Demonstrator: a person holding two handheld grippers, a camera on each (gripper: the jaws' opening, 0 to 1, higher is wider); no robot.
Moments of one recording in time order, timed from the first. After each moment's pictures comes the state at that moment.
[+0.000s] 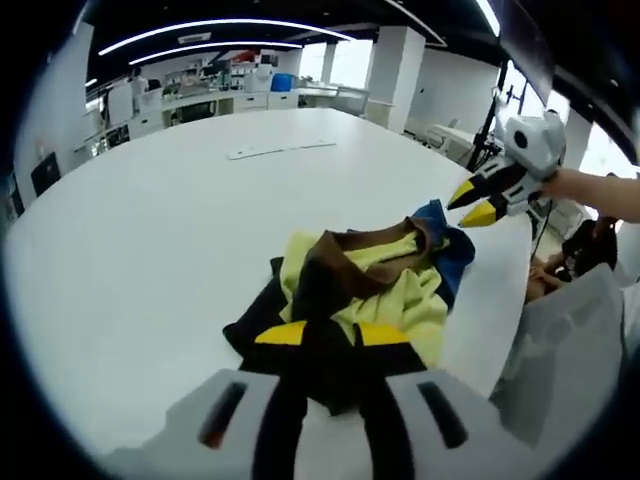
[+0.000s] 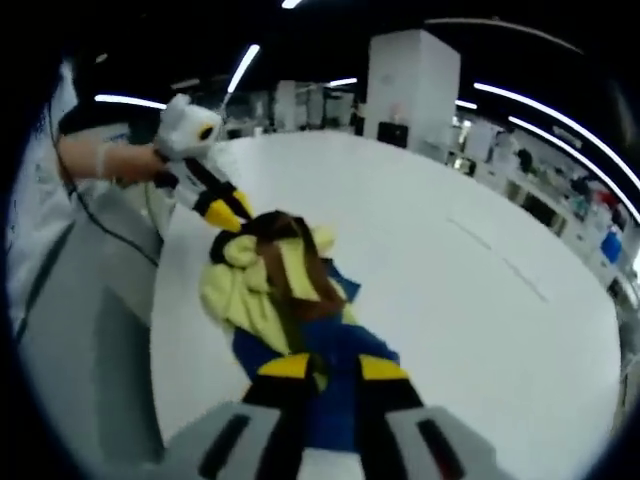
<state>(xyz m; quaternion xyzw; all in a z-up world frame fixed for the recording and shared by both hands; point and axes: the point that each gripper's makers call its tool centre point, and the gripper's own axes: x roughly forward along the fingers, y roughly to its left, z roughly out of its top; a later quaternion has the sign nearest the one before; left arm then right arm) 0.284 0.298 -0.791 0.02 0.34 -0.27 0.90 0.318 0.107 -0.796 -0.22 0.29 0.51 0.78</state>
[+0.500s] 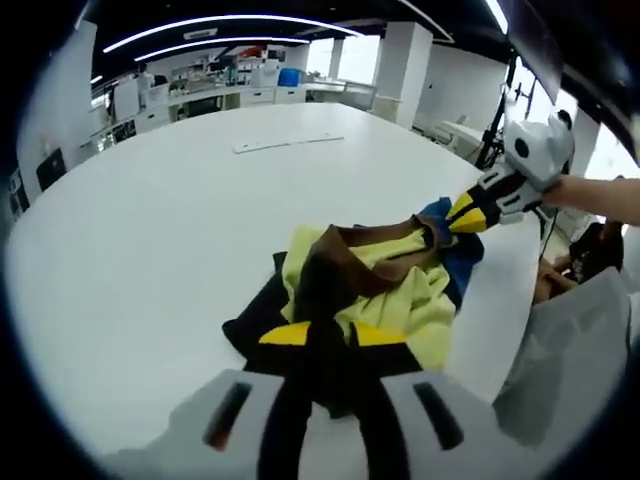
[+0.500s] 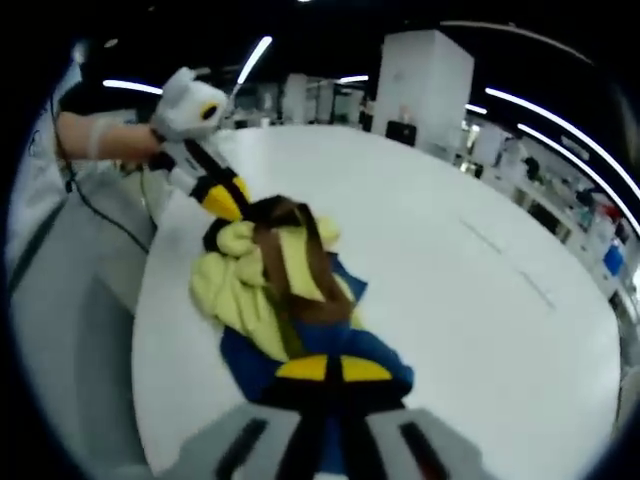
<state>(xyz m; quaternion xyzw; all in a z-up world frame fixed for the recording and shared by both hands) 0.286 0.300 -0.798 0.02 0.36 -0.25 0.90 0.325 0.121 -0.810 -0.23 0.27 0.51 0.78</state>
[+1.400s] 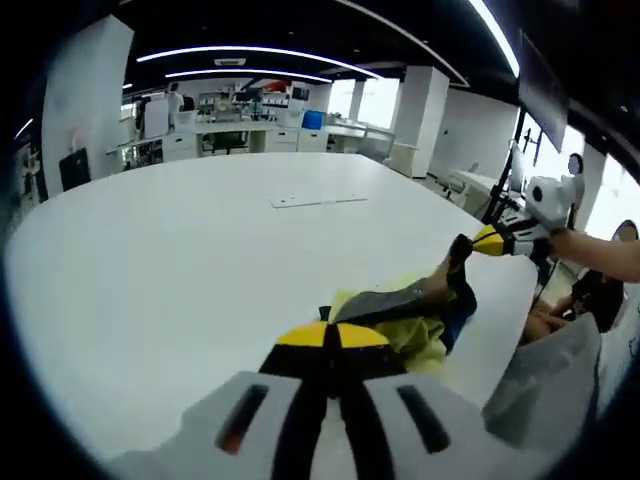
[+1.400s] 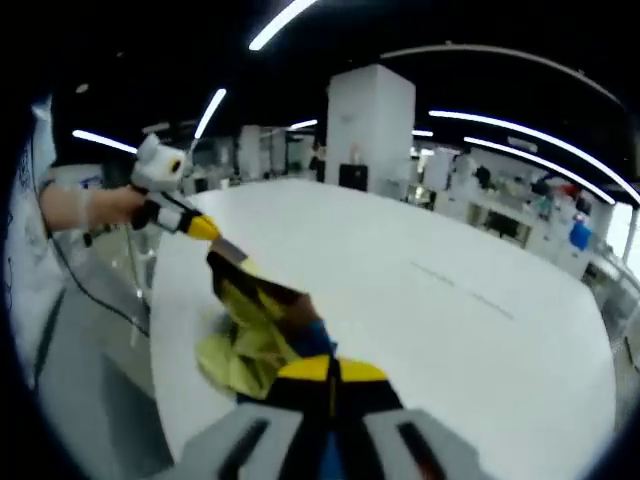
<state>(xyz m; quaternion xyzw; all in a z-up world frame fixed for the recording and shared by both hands) 0.292 0.354 -0.713 -0.02 0.27 -0.22 0.94 0.324 0.112 -0.710 -0.13 0.19 0.45 0.86</state>
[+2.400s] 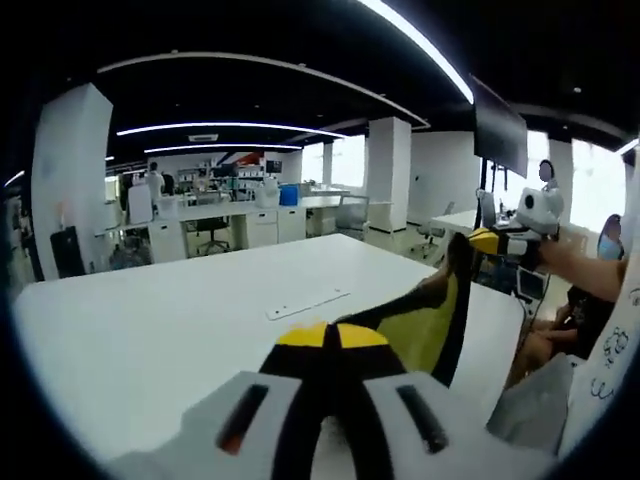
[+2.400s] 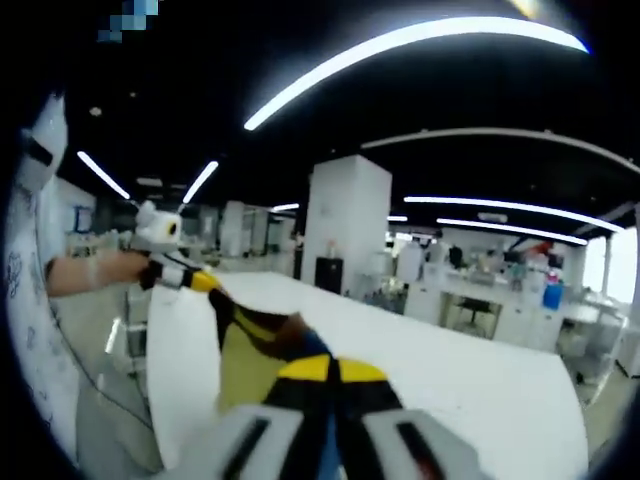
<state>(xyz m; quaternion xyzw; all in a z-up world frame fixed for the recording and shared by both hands) 0.309 0.348 -0.546 0.01 0.11 -0.26 0.96 0.332 0.108 -0.527 -0.06 0.01 0.43 0.90</state>
